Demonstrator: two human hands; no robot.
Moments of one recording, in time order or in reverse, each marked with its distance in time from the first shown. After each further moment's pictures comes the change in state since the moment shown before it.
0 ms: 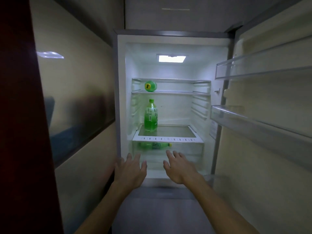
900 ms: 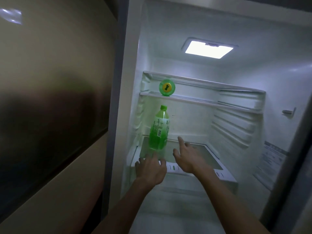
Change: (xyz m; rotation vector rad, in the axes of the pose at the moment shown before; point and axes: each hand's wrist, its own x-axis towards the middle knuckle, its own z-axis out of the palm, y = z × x) left_hand 0.265 0.016 0.065 -0.280 0.027 -0.014; right_hand 0.273 0.029 -0.002 0.041 0.107 0.081
